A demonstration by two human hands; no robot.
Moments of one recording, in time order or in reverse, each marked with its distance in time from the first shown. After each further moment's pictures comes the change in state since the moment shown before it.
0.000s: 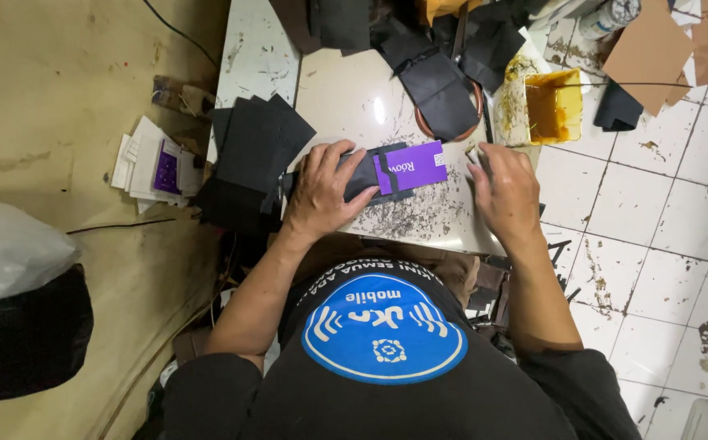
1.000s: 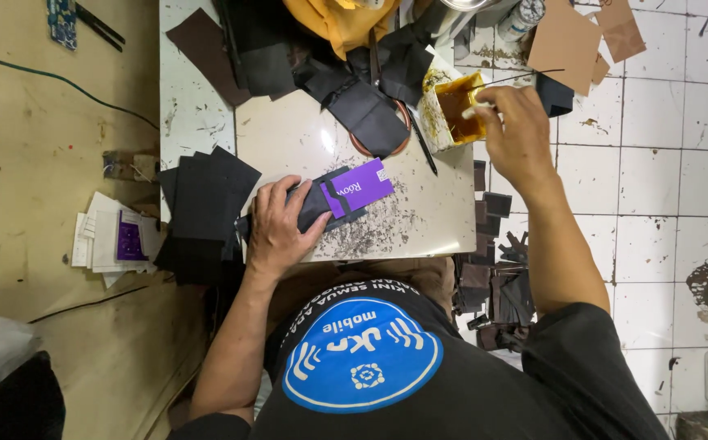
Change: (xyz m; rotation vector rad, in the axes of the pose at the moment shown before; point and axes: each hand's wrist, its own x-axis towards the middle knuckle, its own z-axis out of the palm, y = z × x) left_hand 0.000 0.001 0.002 0.036 0.013 0.030; right_hand 0.046 0.076 -0.071 0.065 0.267 -0.013
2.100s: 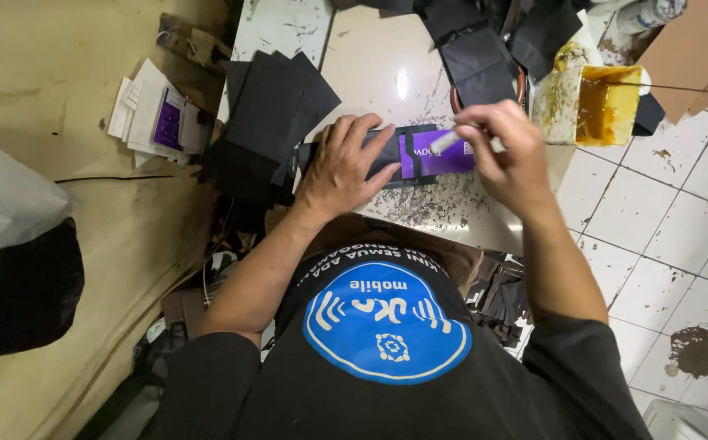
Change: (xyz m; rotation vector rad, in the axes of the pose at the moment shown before) left_hand 0.001 -0.001 -0.005 0.024 -0.002 0.004; right_hand 0.015 -0.125 0.070 0.611 -0.312 -0.131
